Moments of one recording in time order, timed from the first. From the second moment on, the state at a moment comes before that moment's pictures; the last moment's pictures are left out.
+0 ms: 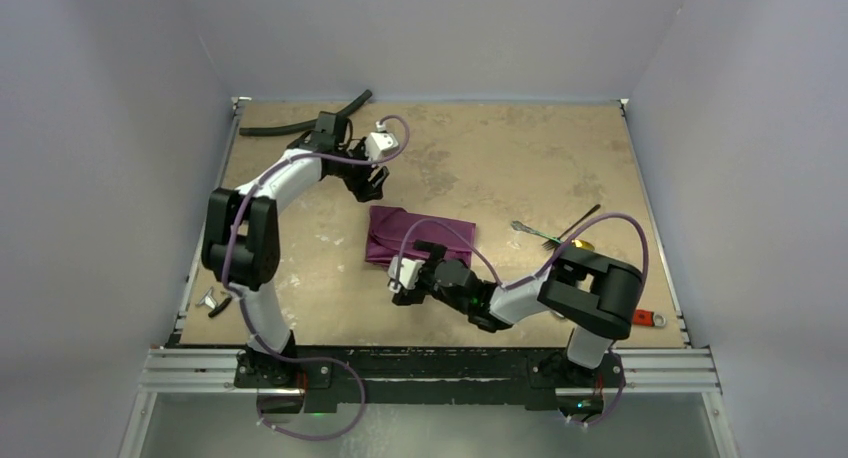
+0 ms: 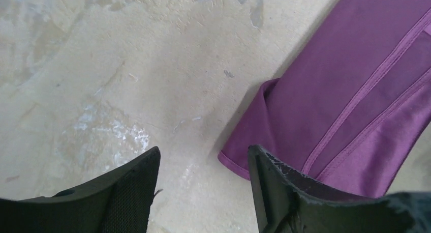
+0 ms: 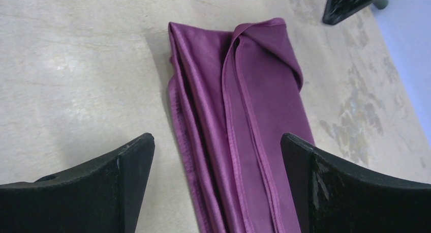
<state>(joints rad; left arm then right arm) -0.24 1.82 1.32 -0.45 0.55 0.66 1.12 1.71 0.51 0.87 0.17 -0.48</state>
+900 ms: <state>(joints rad) -0.24 1.97 1.28 -0.43 0.51 0.64 1.15 1.87 0.70 0.78 0.22 -0.72</state>
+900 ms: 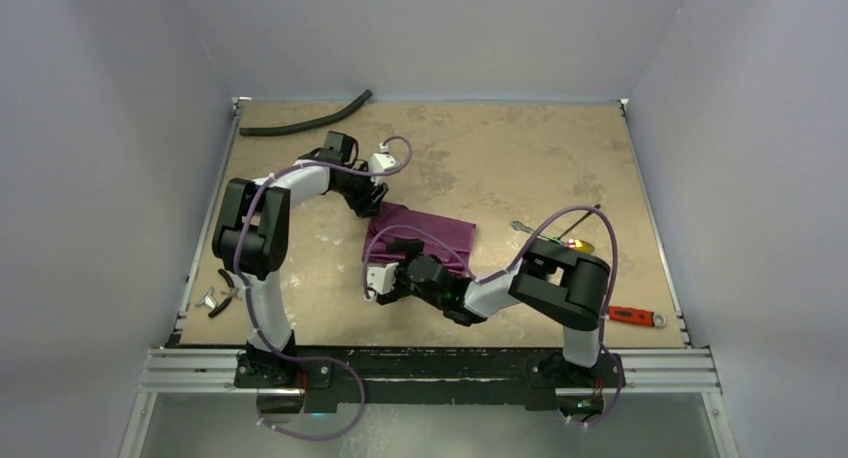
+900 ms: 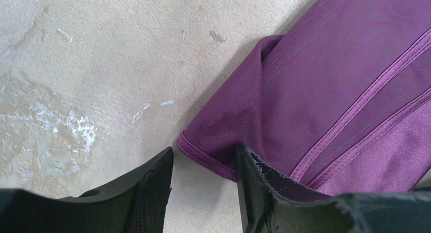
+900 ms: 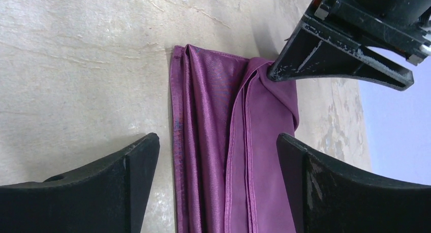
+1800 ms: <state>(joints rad) -0.24 2.00 1.30 -0.44 0.58 0.66 1.18 2.07 0.83 1.00 0.26 -0.89</state>
